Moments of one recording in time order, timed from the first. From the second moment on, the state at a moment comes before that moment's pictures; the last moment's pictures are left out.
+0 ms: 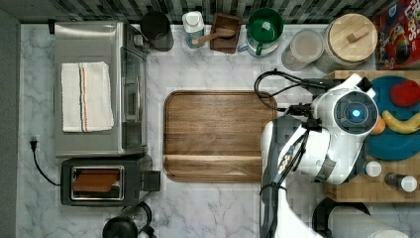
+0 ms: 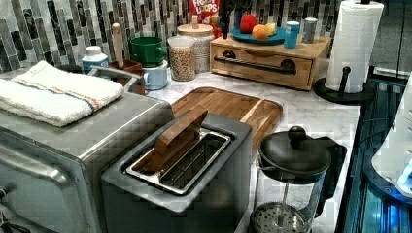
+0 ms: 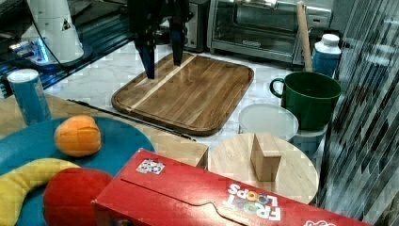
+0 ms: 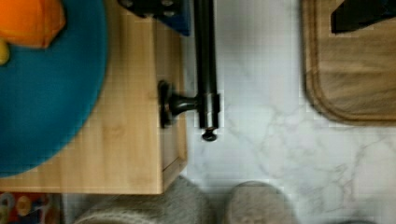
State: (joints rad) arm -0.18 0.14 -0.22 -2.07 -0.12 0.81 -1.06
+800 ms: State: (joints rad) arm -0.23 0.26 -0.20 -2.18 -0.08 0.98 -1.06
